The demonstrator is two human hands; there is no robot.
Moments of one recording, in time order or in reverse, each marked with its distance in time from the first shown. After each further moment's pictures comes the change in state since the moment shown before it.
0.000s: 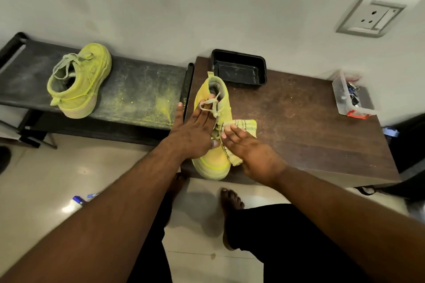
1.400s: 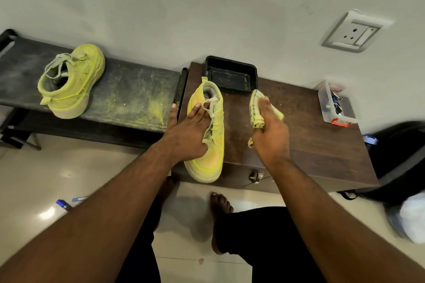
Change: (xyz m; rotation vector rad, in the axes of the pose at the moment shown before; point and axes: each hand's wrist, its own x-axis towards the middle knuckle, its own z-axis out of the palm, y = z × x) left_hand -0.007 -0.002 -0.006 -0.092 0.128 0.011; right_hand 0.005 0.000 -0.043 0.380 0.565 0.691
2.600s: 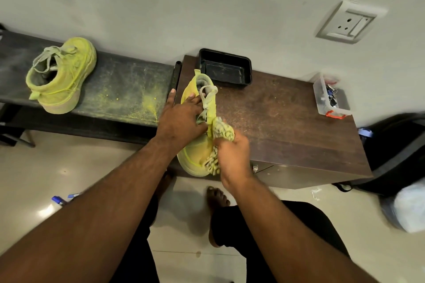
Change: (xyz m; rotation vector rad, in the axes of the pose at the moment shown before) left_hand 0.011 0.007 -0.003 -0.104 0.294 -0.063; right_hand -0.058 -0.052 0.036 0.897 -0.127 0.570
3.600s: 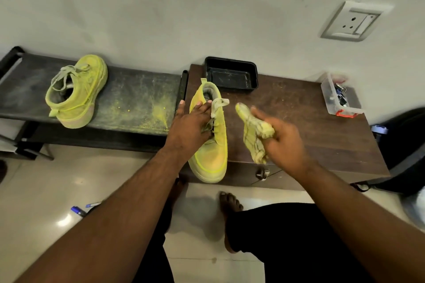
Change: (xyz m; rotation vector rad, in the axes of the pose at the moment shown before) left_hand 0.001 -0.011 0.005 -0.024 -0.052 0.040; right_hand 0.030 -0.043 -0.079 -0.721 -0.201 -0.543
